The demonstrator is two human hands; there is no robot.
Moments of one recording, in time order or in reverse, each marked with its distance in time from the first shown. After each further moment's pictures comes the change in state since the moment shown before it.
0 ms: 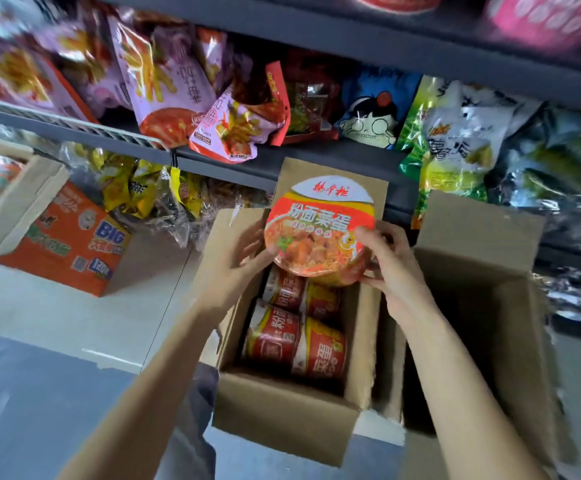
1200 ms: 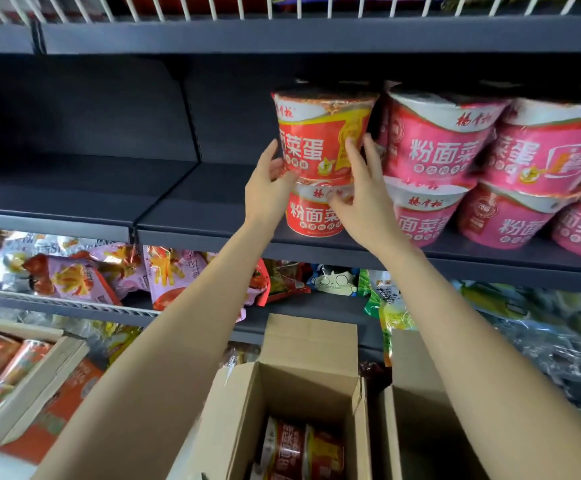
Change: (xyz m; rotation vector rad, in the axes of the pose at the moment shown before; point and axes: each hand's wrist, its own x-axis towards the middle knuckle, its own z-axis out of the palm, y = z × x) left_hand 0.154 0.313 0.014 -0.047 0.272 0.399; right_hand 0.019 -0.276 0.017 -0.722 0.190 -1.057
